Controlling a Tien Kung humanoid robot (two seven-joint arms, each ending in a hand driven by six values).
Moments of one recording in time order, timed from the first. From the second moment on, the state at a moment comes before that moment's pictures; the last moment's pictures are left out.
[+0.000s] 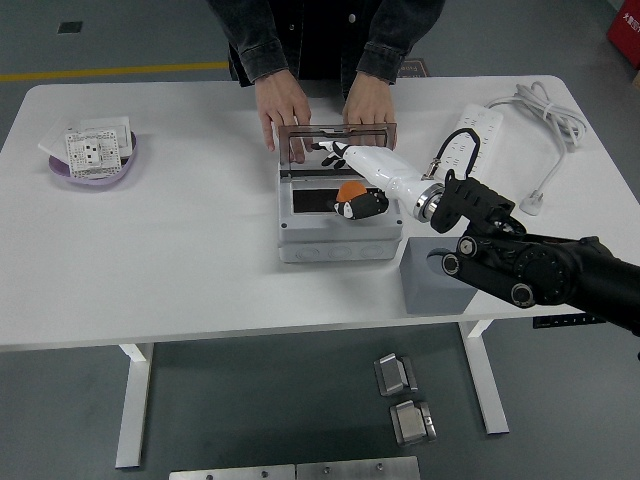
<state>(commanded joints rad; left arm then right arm) -0.06 0.26 -0.05 -0.29 0.18 0.15 0.05 0.95 -0.33 0.22 1.01 -1.38 -0.30 0.09</state>
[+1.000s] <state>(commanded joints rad) -0.06 0.28 -0.02 -0.29 0.16 0.15 0.05 1.17 -0.23 0.14 0.85 -1.13 -0.23 0.12</state>
